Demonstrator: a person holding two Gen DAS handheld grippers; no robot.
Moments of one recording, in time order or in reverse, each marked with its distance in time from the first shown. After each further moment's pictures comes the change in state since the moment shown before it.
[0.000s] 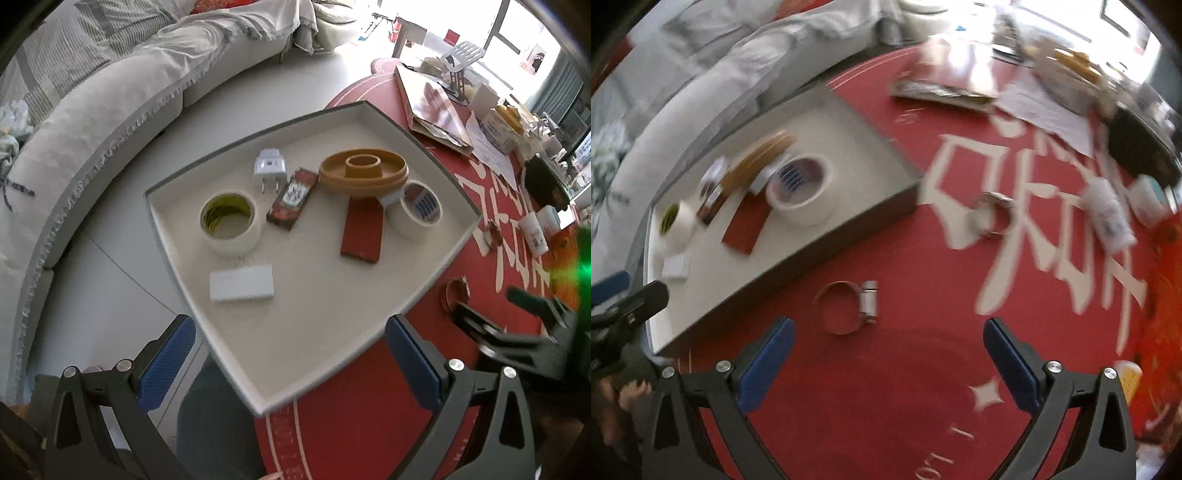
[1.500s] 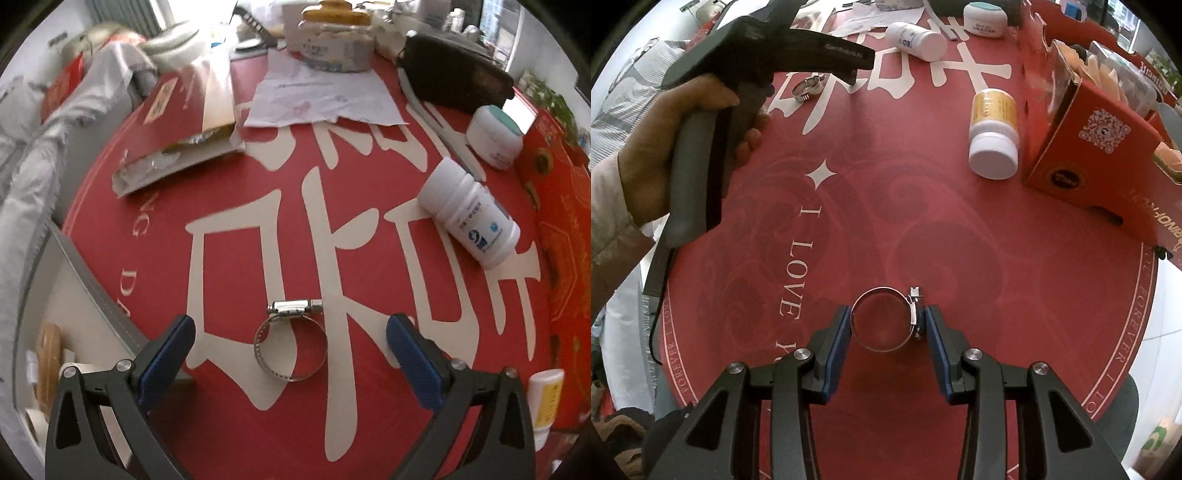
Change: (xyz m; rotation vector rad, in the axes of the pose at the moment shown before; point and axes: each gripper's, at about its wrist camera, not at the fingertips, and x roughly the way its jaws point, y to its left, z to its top) left arm 0.106 -0.280 0.063 0.481 -0.002 -0.065; right arm -0.055 -0.106 -0.169 0.445 0.086 0.002
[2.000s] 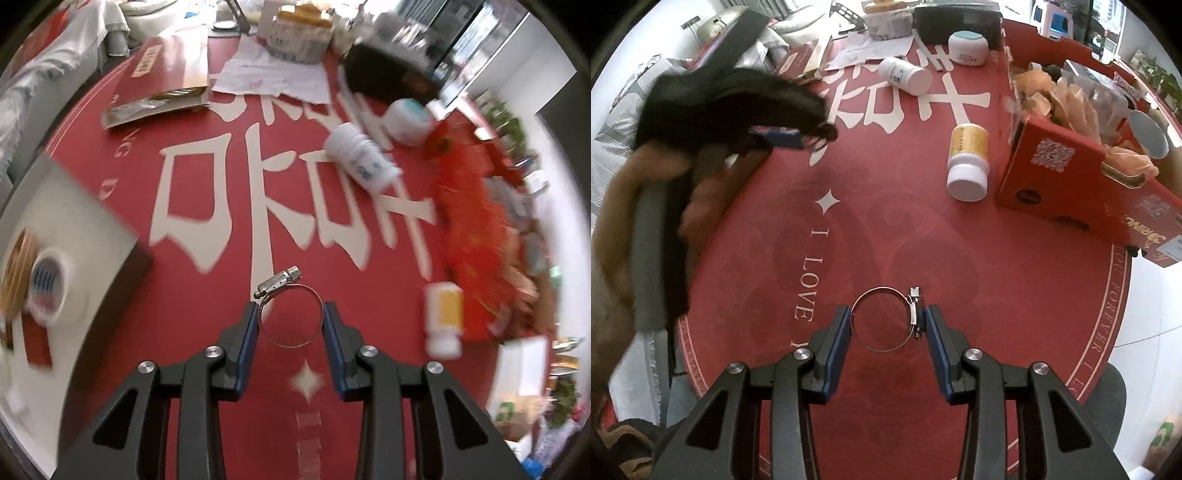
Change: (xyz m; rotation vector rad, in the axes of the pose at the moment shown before) left arm -0.080 0.018 -0.069 -0.056 0.041 -0.329; right arm -0.042 -0.004 -0.007 0.029 -0.094 -0.002
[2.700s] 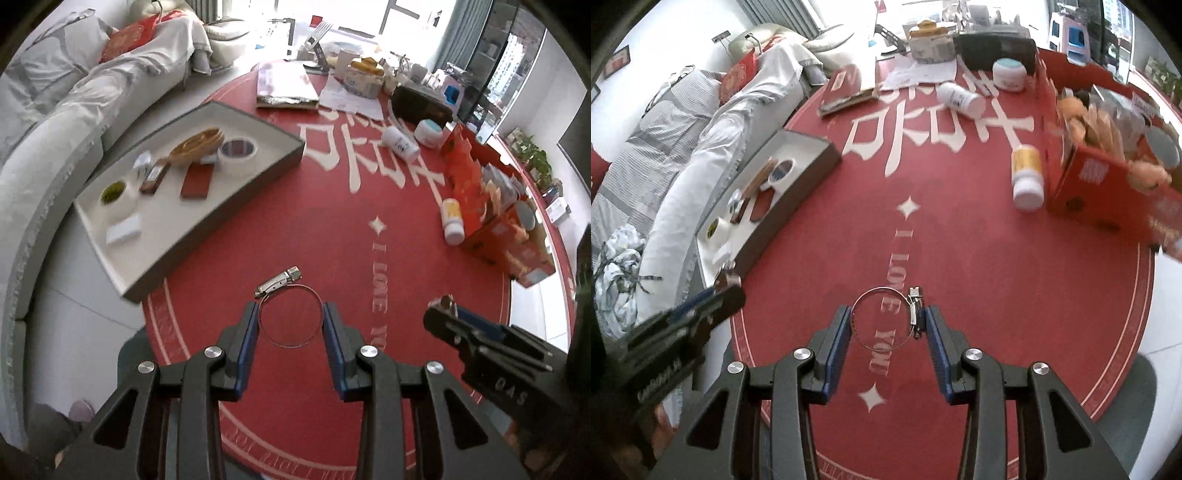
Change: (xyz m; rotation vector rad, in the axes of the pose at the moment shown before) left arm -0.119 0.027 -0.177 -0.113 -0.168 0.214; right arm -0.021 0.055 -0.024 -0.021 -0.082 0.116
